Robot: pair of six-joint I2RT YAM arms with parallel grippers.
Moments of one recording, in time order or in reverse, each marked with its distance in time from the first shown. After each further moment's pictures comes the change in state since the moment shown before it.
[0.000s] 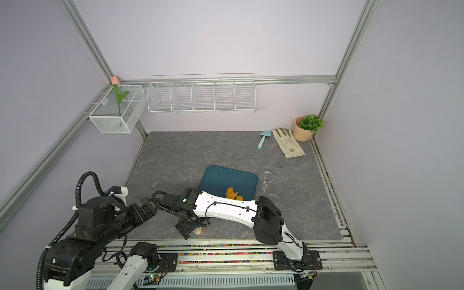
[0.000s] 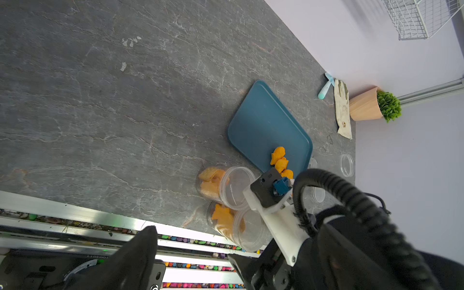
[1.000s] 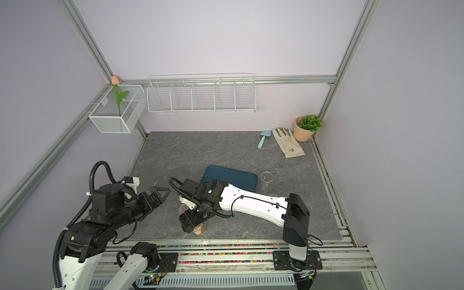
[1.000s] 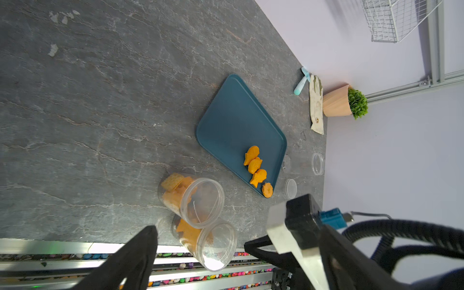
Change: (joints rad) left arm 0.000 0.093 -0.073 0.184 0.119 -0.060; right arm -0.082 -0.282 -0.274 0.260 -0.254 0.005
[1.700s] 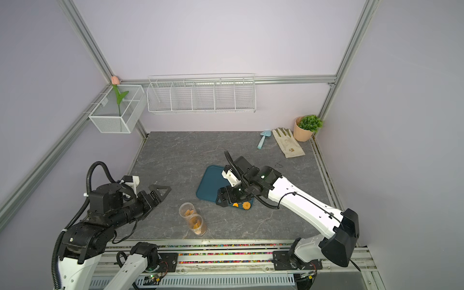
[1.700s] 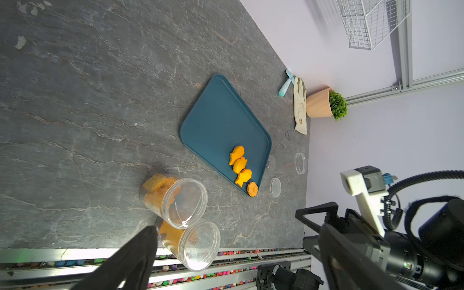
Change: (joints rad) left arm 0.000 -0.015 0.004 0.049 0.046 -0.055; right arm -0.341 -0.424 -0.369 0.071 -0.084 0.029
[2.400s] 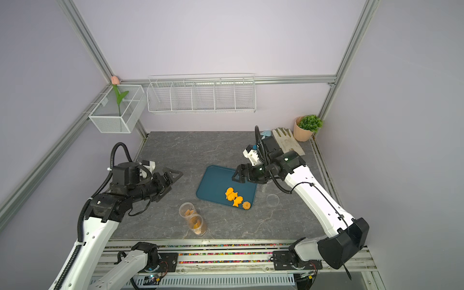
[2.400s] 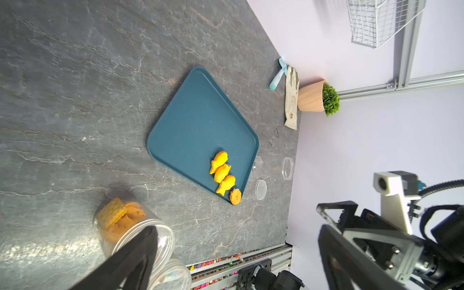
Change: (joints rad) left arm 0.000 0.245 -0.017 0.235 0.120 -0.030; right arm -0.324 -0.058 0.075 -0.086 -0.132 -0.093
